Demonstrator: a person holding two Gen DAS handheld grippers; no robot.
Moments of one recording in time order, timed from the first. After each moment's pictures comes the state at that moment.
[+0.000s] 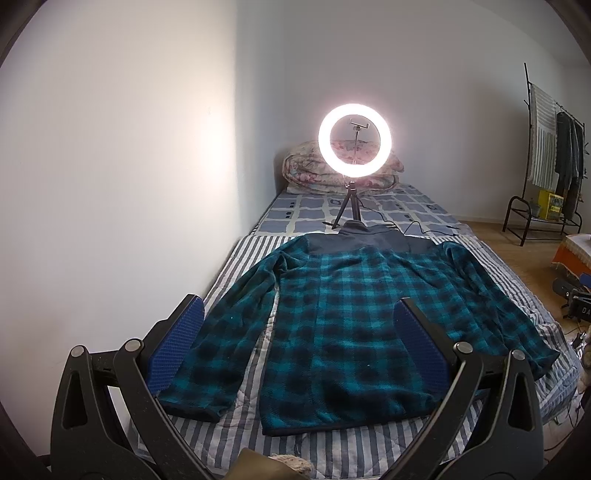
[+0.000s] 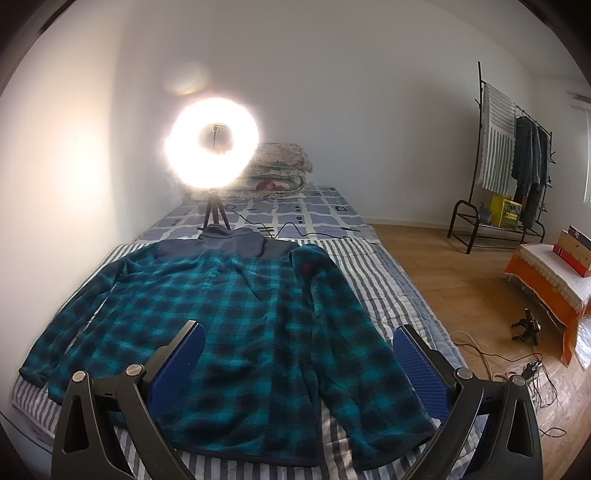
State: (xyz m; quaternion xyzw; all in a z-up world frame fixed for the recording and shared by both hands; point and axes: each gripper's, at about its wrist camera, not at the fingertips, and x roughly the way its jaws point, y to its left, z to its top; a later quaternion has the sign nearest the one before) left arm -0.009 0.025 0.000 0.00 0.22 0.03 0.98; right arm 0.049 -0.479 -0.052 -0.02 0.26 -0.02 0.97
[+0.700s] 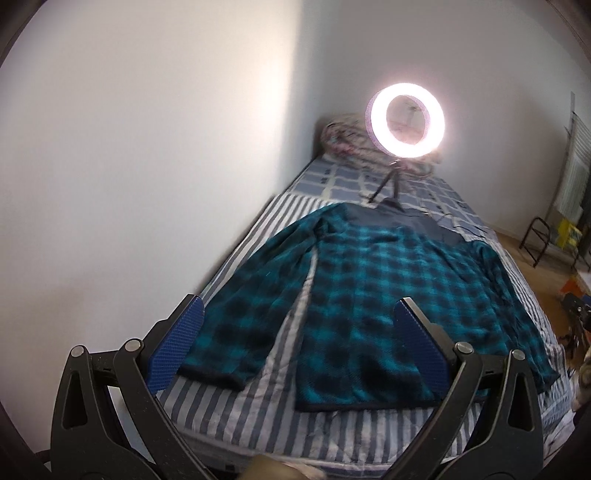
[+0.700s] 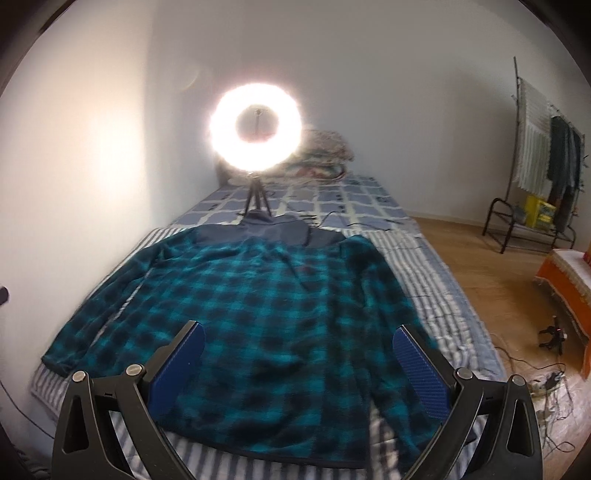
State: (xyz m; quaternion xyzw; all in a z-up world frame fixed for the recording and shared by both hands) left arm -0.003 0.110 -0.047 -0.09 0.28 0.08 0.95; right arm 0.066 -0.437 -0.060 -0.01 0.29 0.05 0.96
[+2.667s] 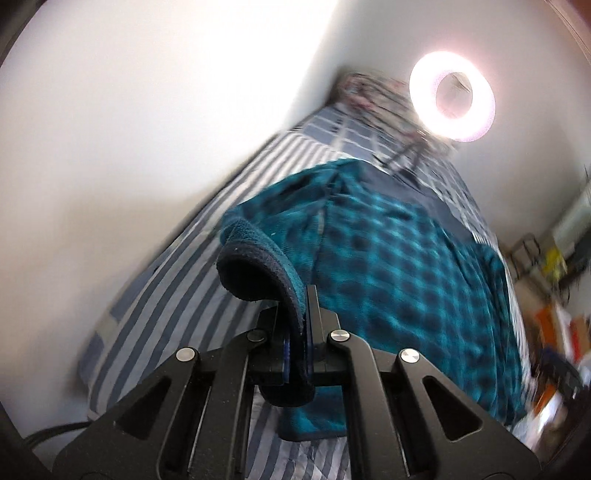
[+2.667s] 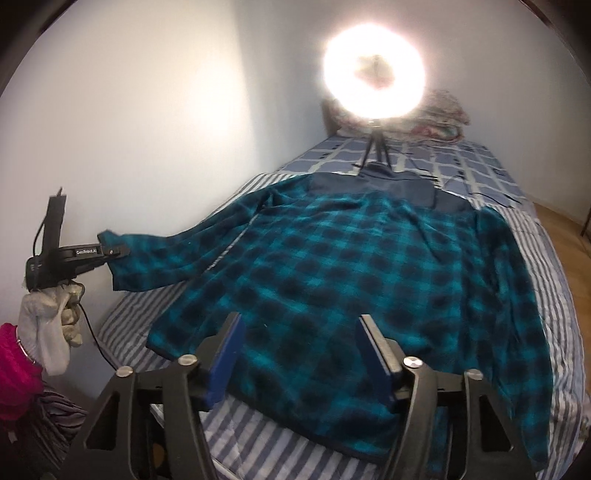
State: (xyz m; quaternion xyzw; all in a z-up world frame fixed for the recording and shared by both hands) left arm 0.085 0.146 -0.098 -0.19 0.38 0.04 0.91; right arm 0.104 -0.358 -0.096 -0.03 0.37 0.27 0.89
